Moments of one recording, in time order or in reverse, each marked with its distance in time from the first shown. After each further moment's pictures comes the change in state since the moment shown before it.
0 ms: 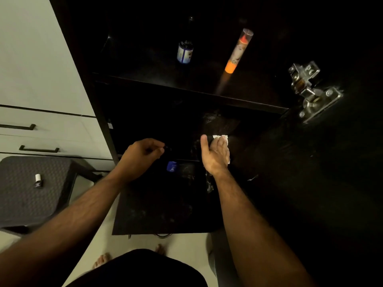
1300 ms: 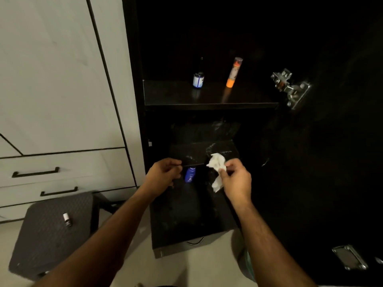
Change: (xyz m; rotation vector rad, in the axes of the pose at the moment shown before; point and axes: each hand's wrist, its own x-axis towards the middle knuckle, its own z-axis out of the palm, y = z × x) left_hand -0.039 -0.002 -0.045 -0.251 -0.161 -0.099; right_hand -0.140 -0.028 0.016 0.386 0.543 -0.015
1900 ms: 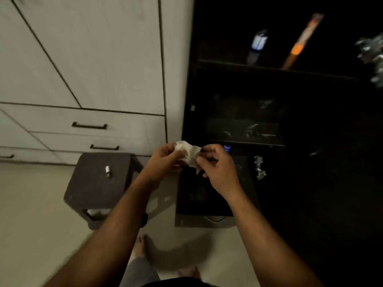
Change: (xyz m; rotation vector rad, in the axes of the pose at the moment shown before) left_hand -0.072 -0.041 -0.041 -0.255 0.145 -0.053; right_hand -0.076 -0.048 0.062 0.431 -0.607 -0.152
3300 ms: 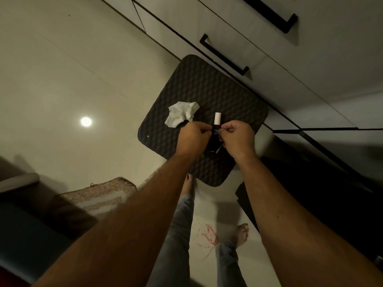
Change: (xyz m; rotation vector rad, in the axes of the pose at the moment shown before) left_hand 0.160 -0.357 -0.391 0.232 0.478 -0.577; right_hand 0.216 0.263 0.529 -0.518 -0.542 0.441
